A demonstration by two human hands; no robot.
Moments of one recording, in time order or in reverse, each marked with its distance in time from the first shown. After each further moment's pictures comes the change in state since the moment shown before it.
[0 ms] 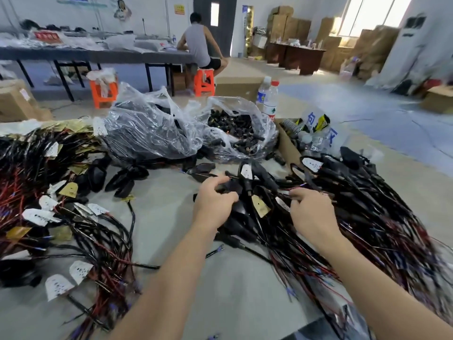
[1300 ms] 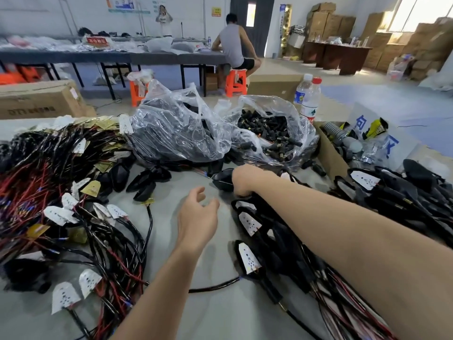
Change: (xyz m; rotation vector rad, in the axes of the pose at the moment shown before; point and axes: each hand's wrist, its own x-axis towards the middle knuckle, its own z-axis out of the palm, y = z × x) left_hand 0.042 -0.062 -0.051 0.100 0.271 -0.062; right_hand 0.124 -0.169 0.129 -0.577 -0.640 -0.622
